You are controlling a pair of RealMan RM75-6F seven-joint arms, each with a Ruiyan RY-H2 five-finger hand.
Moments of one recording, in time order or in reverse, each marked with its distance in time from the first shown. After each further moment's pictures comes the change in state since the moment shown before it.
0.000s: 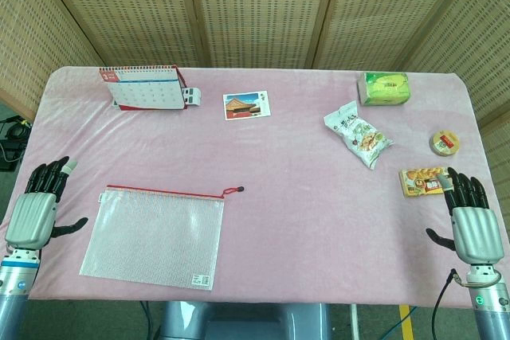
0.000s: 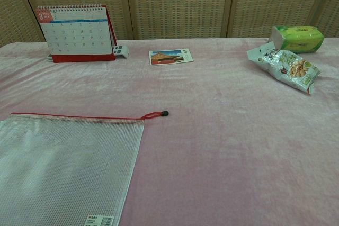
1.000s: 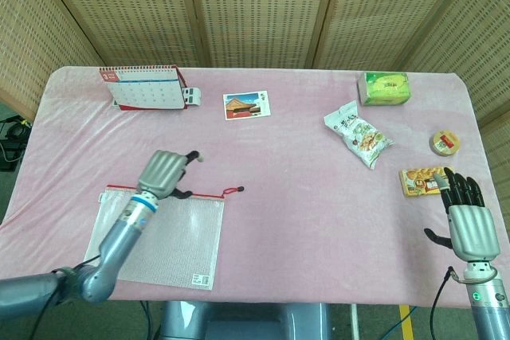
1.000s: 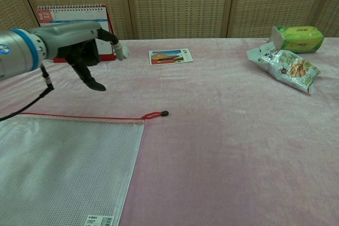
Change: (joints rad) left arm -0.498 -0.307 -0.307 -0.001 -0.476 -0.519 0.474; right arm 0.016 -0.004 0.004 0.004 0.029 -0.051 -0.013
